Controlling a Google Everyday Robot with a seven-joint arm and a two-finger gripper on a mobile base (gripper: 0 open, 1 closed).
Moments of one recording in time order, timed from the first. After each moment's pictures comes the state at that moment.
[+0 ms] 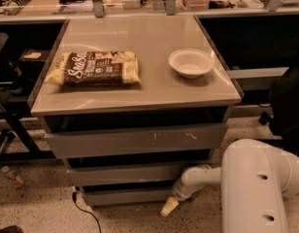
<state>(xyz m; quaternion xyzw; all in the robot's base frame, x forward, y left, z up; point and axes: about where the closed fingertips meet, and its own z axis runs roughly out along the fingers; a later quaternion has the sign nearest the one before) 0.527 -0.111 0.211 -0.47 0.87 0.14 0.11</state>
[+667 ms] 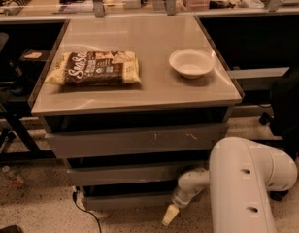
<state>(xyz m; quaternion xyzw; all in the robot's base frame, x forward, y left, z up) 0.495 -0.117 0.183 -0.48 0.87 0.14 0.05</state>
